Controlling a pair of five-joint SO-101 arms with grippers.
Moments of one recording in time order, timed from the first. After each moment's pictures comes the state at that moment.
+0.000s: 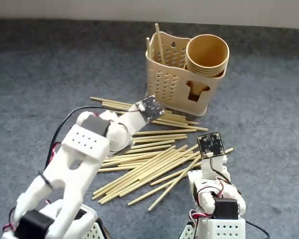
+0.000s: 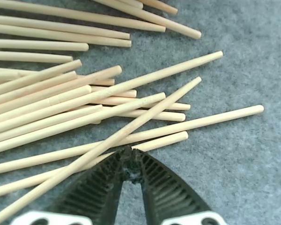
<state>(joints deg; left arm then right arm) 17.5 -25.2 38.4 67.6 -31.1 -4.0 -104.7 95.7 71.3 15.6</state>
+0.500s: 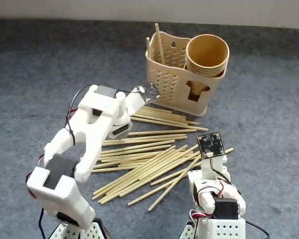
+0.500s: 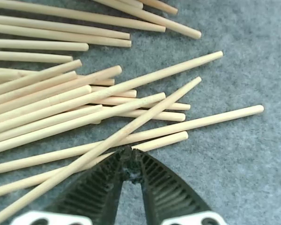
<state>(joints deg) 10.2 10.4 16.4 67.6 -38.7 -4.0 -104.7 95.7 71.3 15.6</state>
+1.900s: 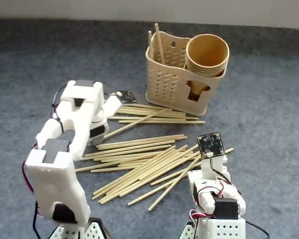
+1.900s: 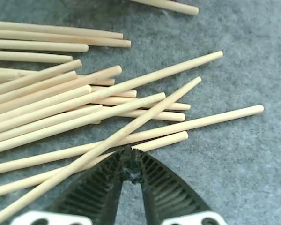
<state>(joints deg) -3.6 23.0 8.0 82.7 -52.1 -4.0 -104.7 95.7 71.3 15.6</state>
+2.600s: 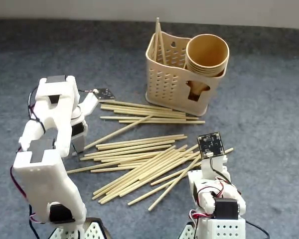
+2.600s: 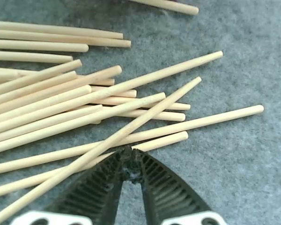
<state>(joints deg) -12.9 23.1 4.3 92.1 -59.0 -4.0 -104.7 95.7 71.3 15.6</state>
